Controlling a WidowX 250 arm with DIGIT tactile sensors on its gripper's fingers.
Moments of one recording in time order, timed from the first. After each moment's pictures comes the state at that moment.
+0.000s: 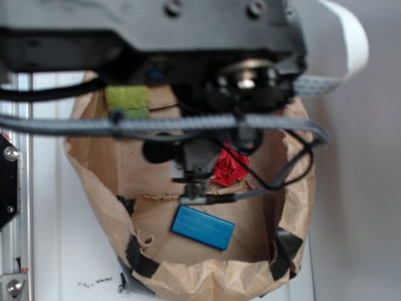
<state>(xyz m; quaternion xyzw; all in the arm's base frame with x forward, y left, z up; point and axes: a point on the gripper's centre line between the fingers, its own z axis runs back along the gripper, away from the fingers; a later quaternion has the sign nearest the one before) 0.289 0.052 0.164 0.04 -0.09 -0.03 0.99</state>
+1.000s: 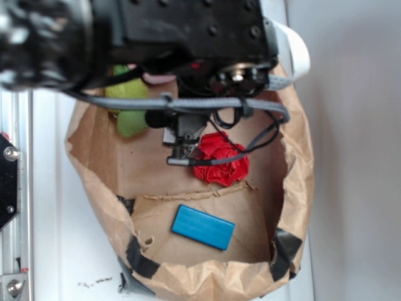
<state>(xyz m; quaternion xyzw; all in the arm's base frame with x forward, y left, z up) 0.283 0.088 0.098 0.08 -0.02 -0.05 1.00</state>
